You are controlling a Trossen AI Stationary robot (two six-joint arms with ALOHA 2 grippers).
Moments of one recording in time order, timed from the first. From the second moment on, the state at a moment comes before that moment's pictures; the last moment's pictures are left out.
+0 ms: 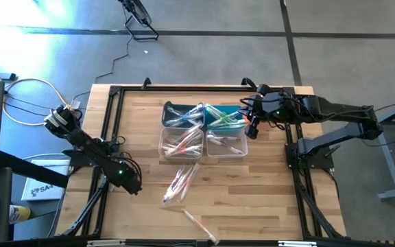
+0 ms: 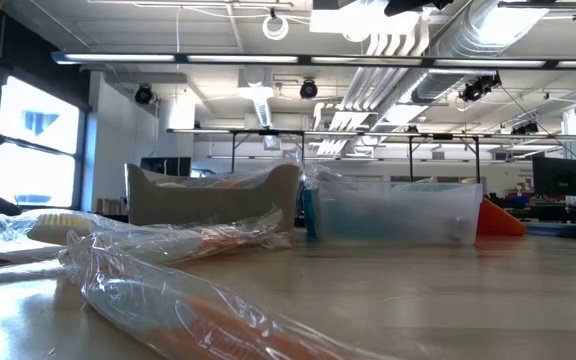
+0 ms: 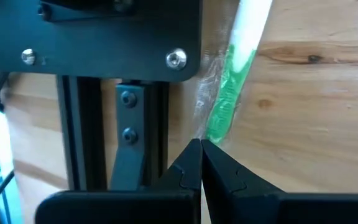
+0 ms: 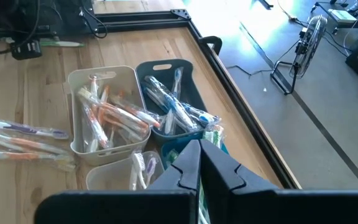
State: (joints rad) left arm -0.71 1.42 0.66 -1.09 0.17 -2.26; right arm -0.04 1.15 1.33 -0.80 0.36 0.08
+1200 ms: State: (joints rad) left arm -0.71 1.43 0.70 -0.64 -0.19 -1.92; right arm -0.10 1.15 1.33 -0.80 0.36 0.06
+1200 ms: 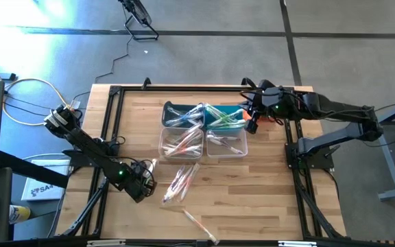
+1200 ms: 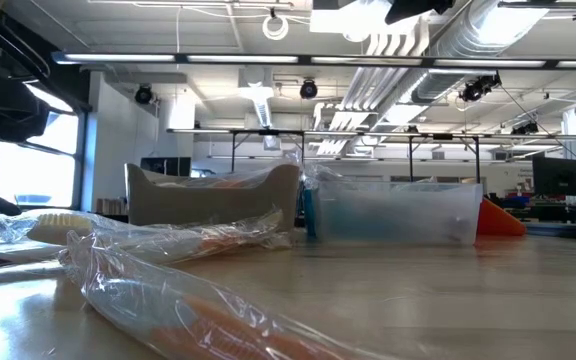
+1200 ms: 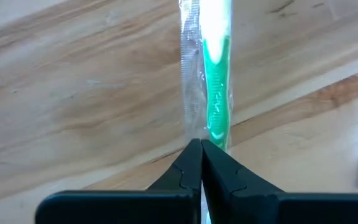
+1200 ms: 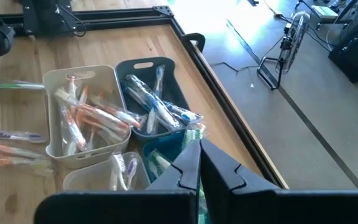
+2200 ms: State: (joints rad) left arm -0.71 1.22 0.70 -0.76 -0.20 -1.92; right arm -0.10 1.15 1.33 -0.80 0.36 0.06
